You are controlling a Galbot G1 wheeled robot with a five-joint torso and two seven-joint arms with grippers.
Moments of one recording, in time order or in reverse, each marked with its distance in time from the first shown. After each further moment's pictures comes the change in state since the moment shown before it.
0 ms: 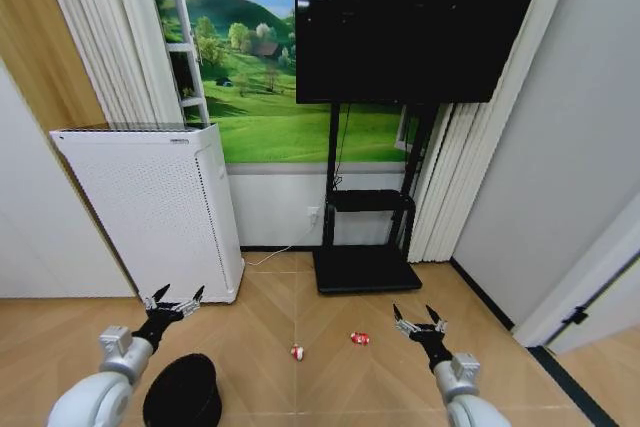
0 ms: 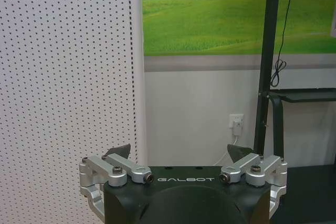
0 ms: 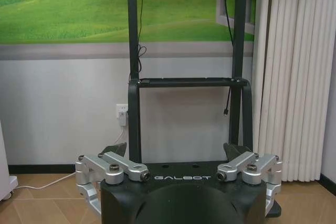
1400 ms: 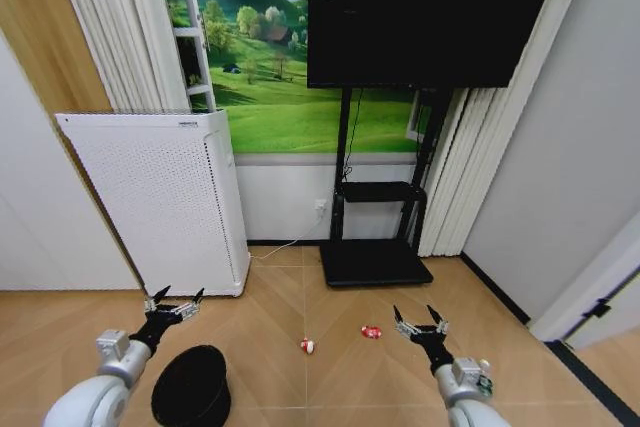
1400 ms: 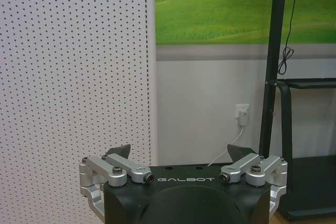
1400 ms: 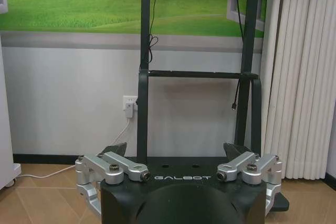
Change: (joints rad) left arm 0.006 -0.007 -0.021 0.016 0.001 -0.017 0.043; right arm -0.020 0.020 0.004 0.019 -0.048 0.023 0.005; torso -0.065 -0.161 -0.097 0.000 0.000
